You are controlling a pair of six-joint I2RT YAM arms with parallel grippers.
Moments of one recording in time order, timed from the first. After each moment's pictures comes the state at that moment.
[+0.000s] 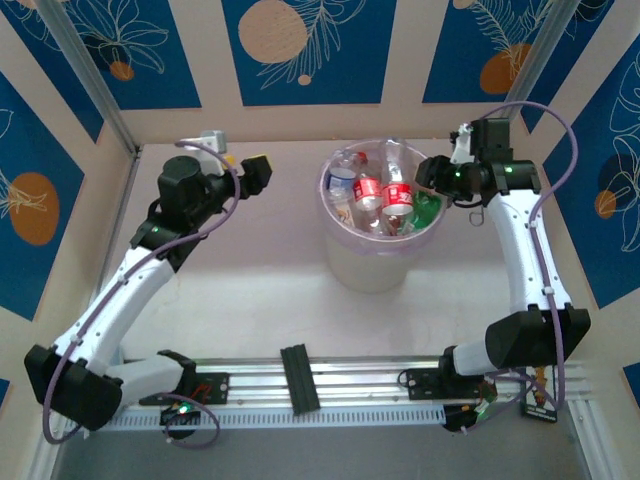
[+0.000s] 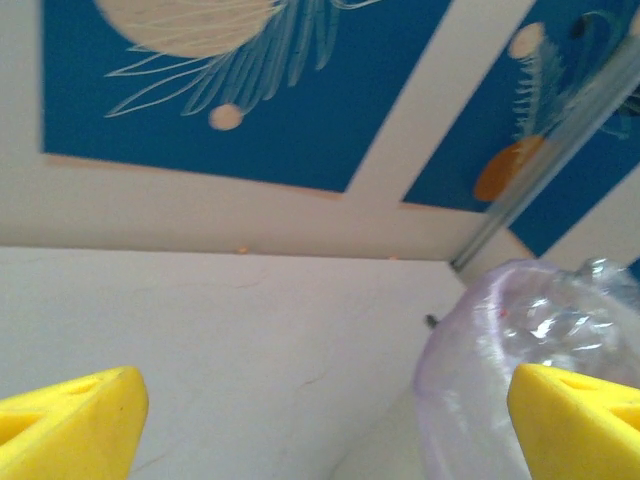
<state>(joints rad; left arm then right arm) -0.39 1.15 1.13 -0.16 0.07 -0.41 0.04 1.42 1.57 -1.01 -0.29 0.35</state>
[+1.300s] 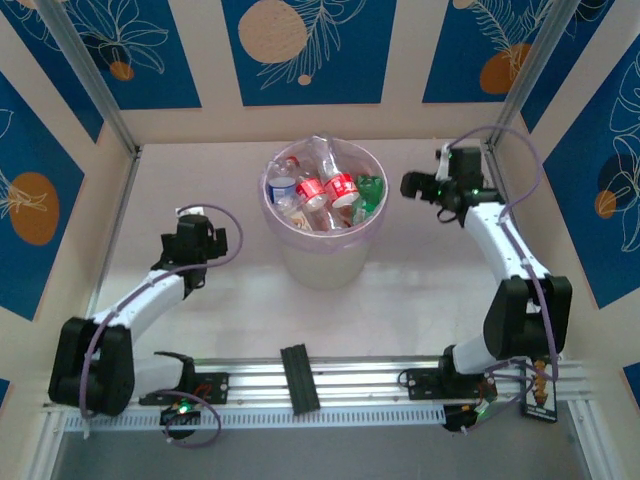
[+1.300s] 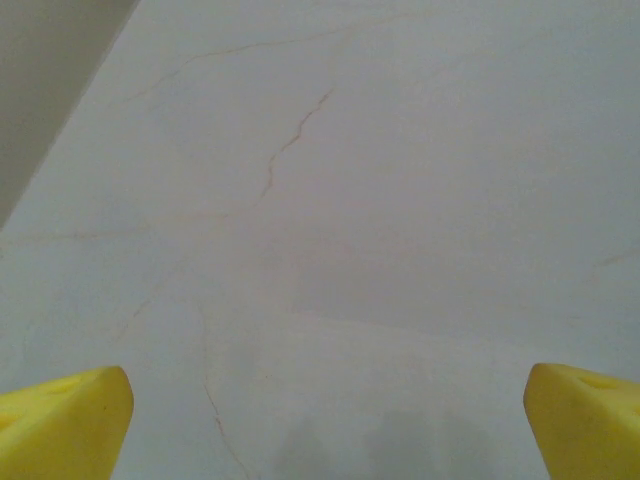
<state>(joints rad) -0.20 1.27 0.58 0.01 -0.42 -0.13 0.03 1.49 1.10 -0.40 -0.09 0.19</state>
